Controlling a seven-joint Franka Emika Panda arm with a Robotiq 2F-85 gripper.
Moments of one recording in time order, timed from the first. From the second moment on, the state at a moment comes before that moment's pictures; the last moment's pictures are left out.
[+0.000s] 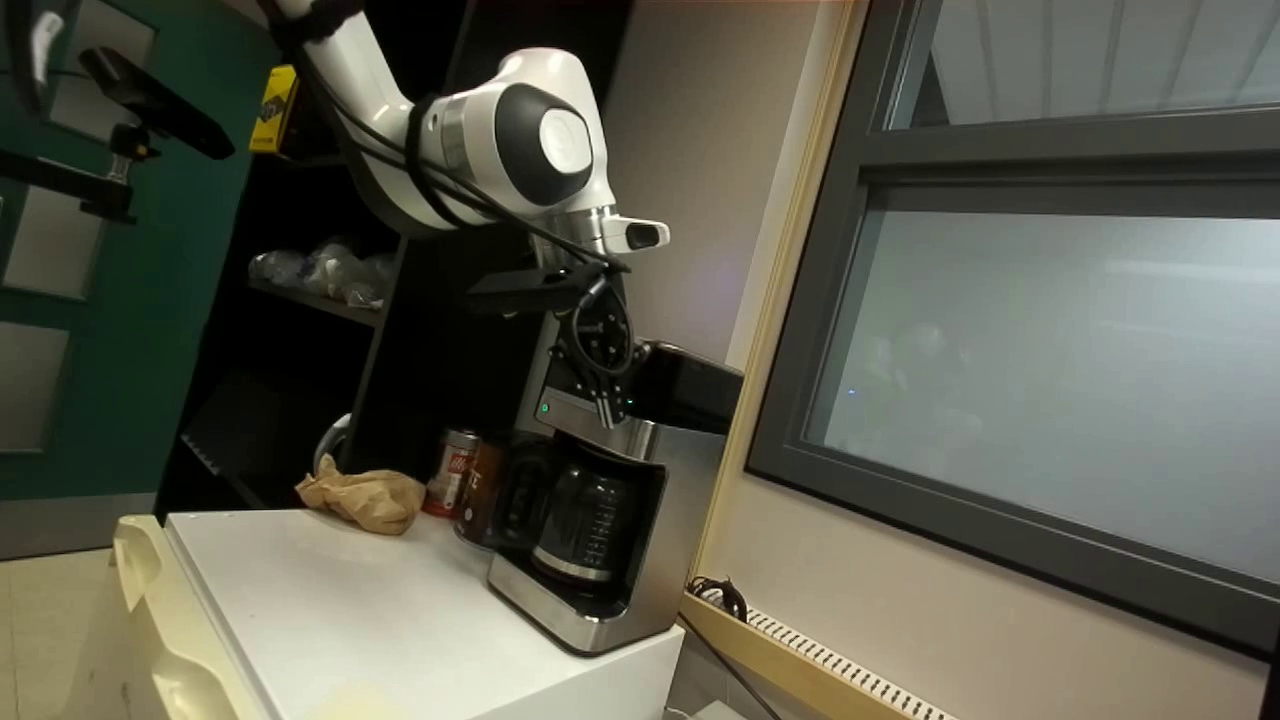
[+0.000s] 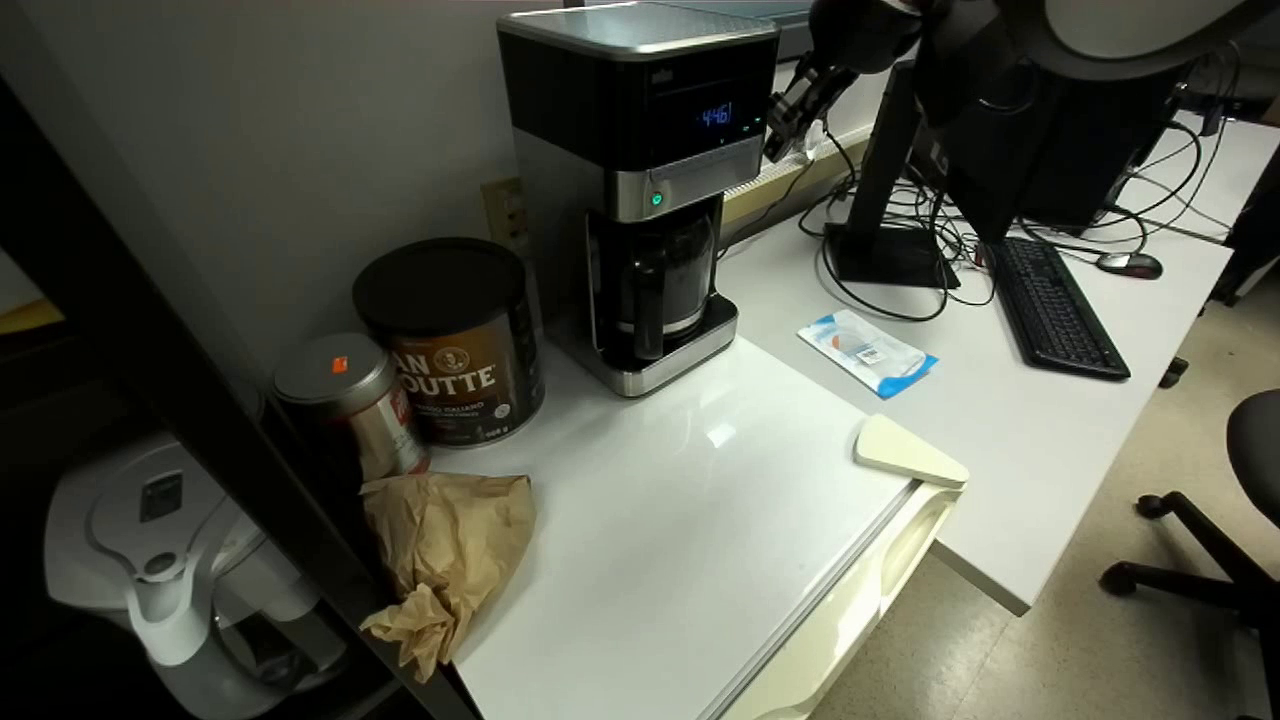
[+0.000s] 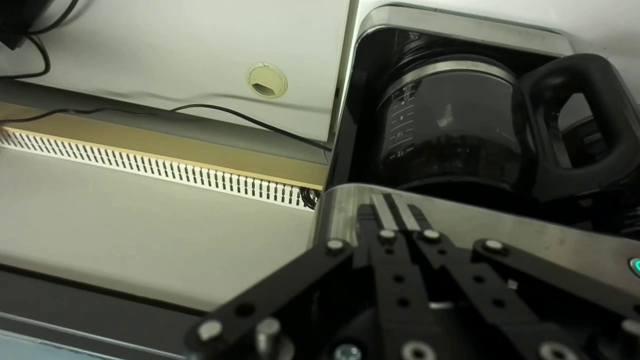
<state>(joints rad) 0.10 0.74 -0.10 -1.44 -0.29 2.70 0.18</state>
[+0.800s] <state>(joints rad) 0.11 0.79 -0.11 -1.37 -0.24 2.69 0.18</state>
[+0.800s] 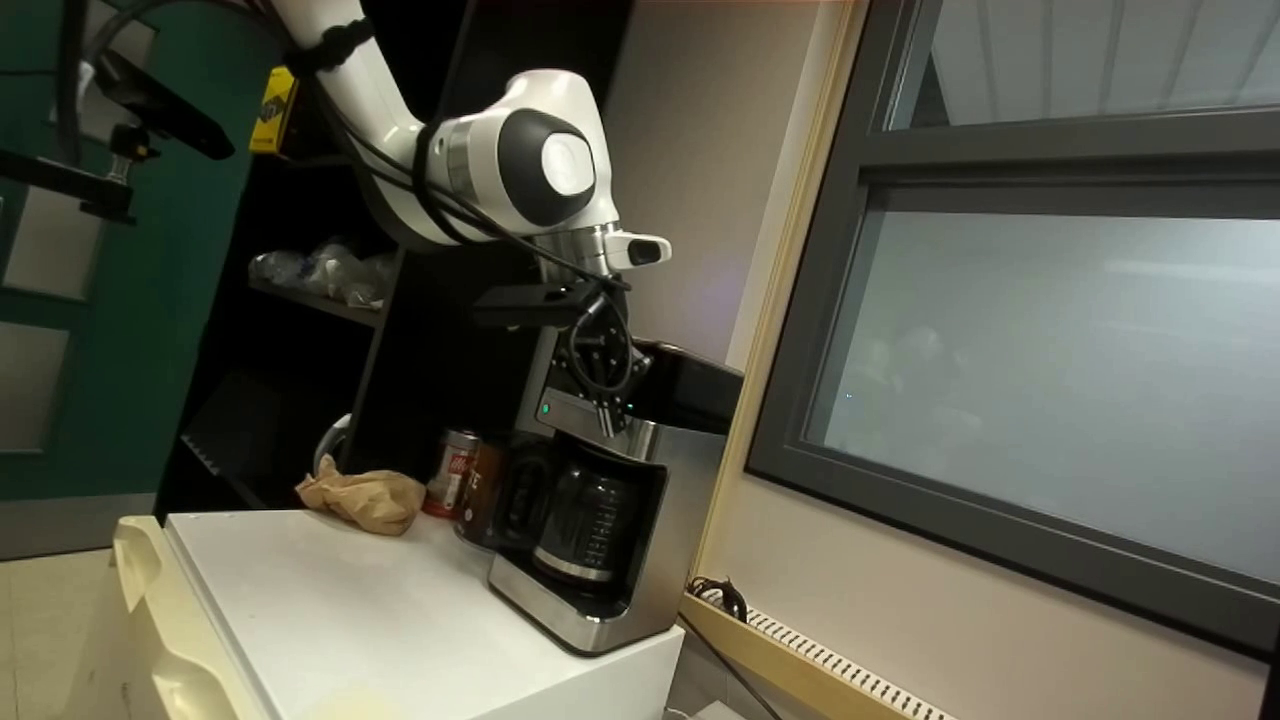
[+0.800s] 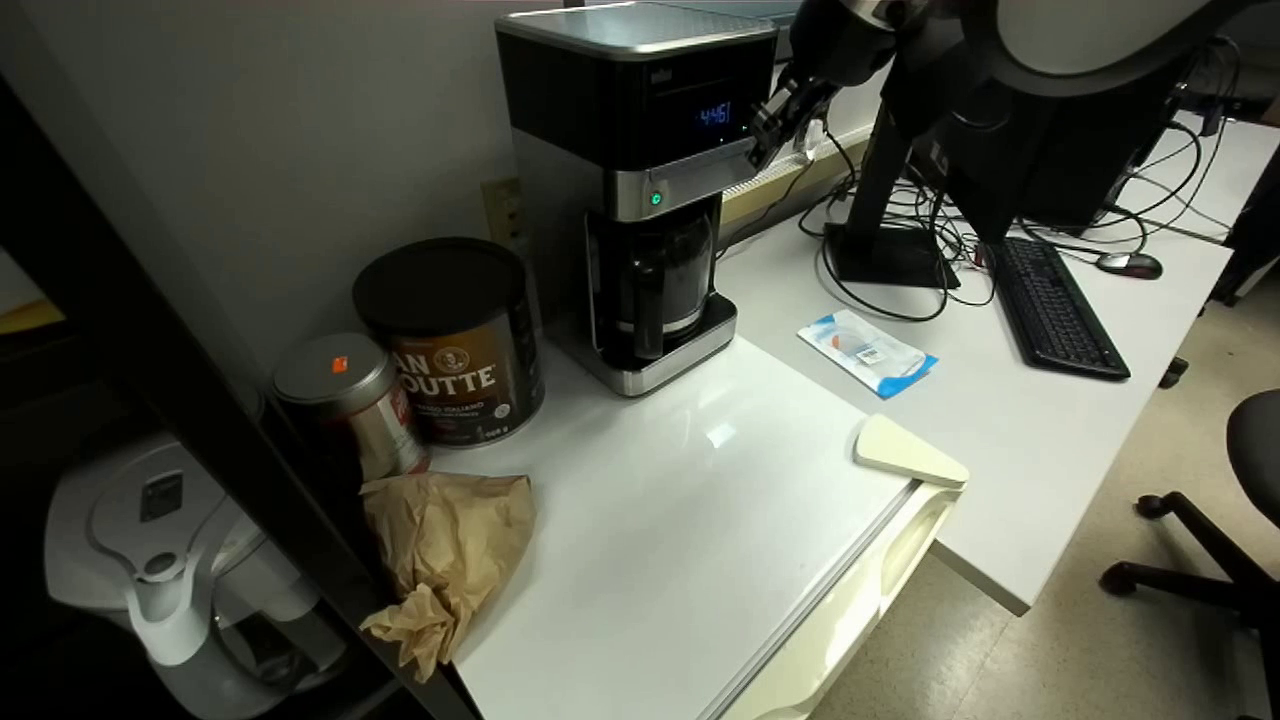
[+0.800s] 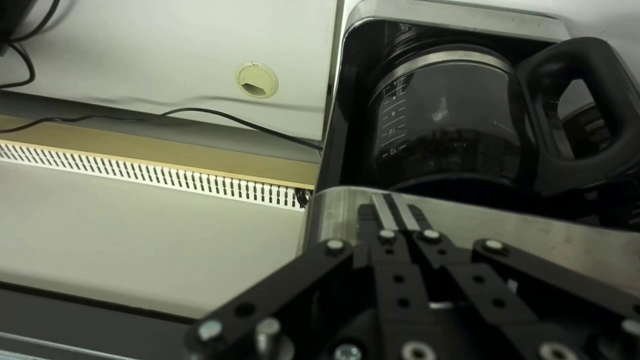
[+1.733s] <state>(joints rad) 0.10 0.69 -0.07 -1.48 -0.22 2.69 0.08</state>
